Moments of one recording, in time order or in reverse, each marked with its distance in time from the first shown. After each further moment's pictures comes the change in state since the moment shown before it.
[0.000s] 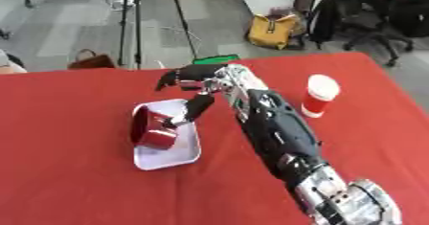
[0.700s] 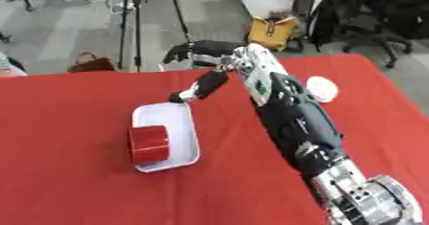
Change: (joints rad) left arm 0.004 0.000 0.000 0.000 0.000 -0.001 0.001; right arm 0.000 -0.028 -0.024 -0.068 -0.128 0.030 0.030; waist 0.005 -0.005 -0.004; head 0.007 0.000
